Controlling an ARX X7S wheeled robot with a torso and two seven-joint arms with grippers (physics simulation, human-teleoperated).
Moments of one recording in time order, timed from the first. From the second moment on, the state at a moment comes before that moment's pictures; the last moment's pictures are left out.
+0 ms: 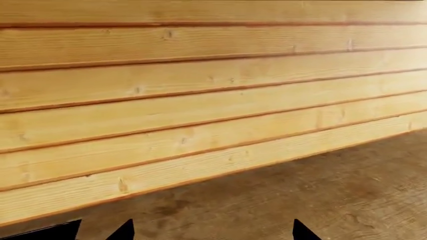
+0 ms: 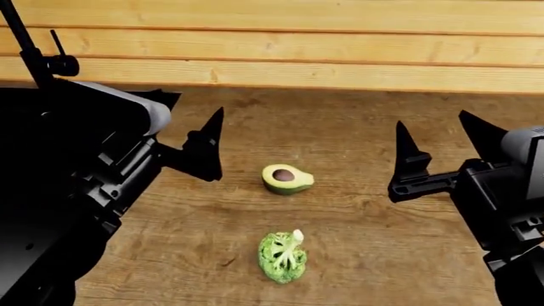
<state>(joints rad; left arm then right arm) -0.72 -0.25 -0.10 0.74 -0.54 -1.31 0.10 0.45 0.36 0.29 -0.84 0.47 1.12 -0.11</state>
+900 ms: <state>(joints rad) -0.88 -0.45 -0.04 0.74 -1.07 -1.54 0.10 0.80 0.47 0.23 -0.79 0.70 1.49 -0.11</state>
